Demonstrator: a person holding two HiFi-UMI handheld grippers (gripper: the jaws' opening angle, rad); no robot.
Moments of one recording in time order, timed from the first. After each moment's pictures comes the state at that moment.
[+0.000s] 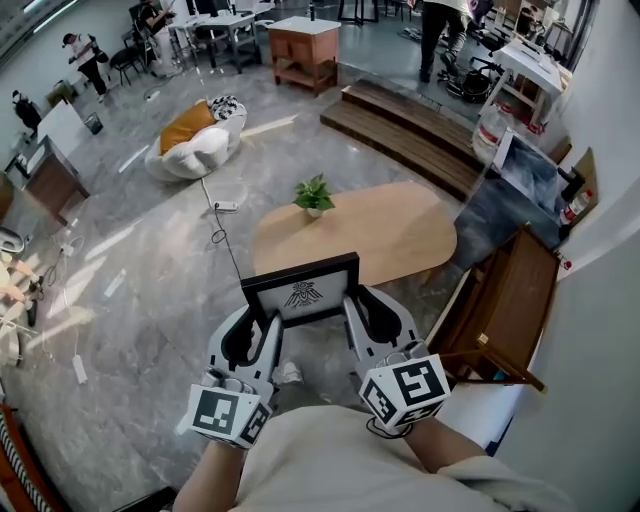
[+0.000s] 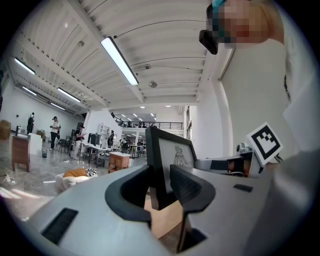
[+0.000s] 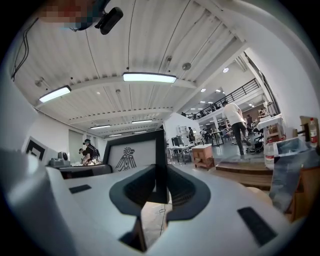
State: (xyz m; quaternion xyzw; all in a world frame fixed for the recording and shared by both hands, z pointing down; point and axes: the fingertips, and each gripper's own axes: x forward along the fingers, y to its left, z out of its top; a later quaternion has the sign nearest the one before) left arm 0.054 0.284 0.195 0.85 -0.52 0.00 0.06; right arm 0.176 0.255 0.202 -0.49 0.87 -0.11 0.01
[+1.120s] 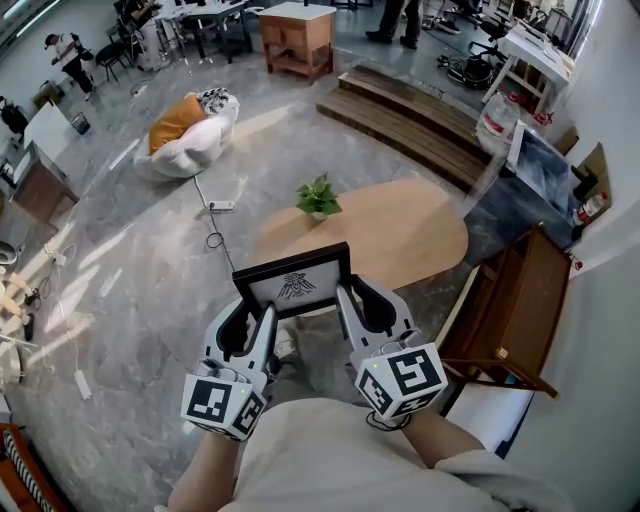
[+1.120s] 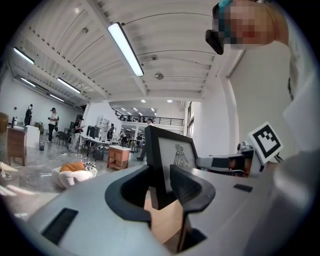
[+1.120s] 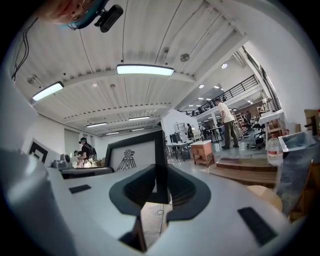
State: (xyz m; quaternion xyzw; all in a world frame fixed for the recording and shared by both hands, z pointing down) left arm 0.001 0.164 0.235 0.85 -0.51 0.02 0.10; right arm 0.124 0.139 0.234 -0.49 0.86 -0.13 0.00
